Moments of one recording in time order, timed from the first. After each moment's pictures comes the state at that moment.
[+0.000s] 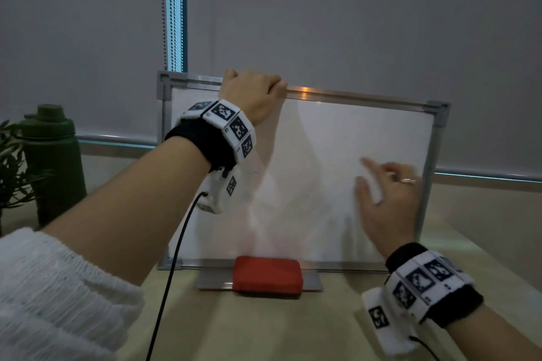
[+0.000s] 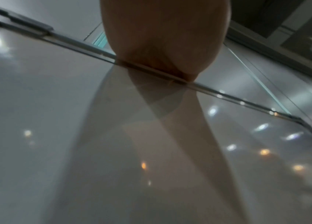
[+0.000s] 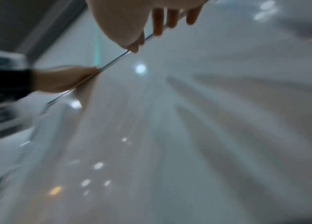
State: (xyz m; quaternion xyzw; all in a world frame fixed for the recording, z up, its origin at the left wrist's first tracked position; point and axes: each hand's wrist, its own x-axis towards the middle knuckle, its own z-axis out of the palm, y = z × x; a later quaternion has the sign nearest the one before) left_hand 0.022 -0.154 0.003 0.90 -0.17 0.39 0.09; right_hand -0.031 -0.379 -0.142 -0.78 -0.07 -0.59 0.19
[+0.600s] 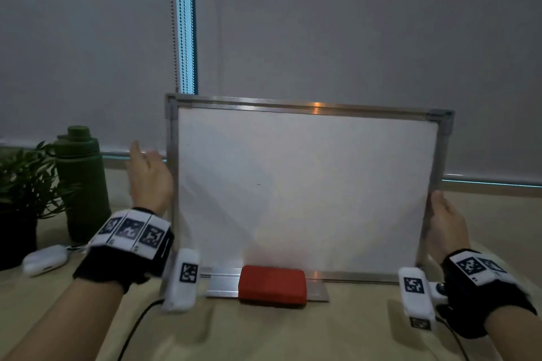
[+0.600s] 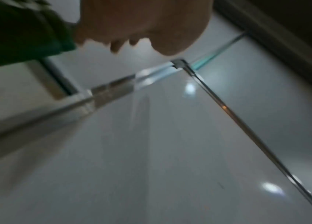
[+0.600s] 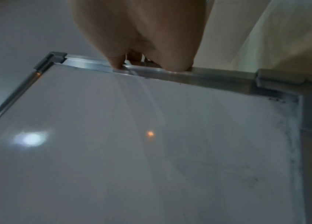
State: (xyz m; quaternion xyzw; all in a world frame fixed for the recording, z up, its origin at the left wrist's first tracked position) left_hand -0.032 -0.056 -0.093 0.75 0.16 0.35 0.54; right_hand -0.010 -0.465 -0.152 -0.64 0.12 -0.32 0.69
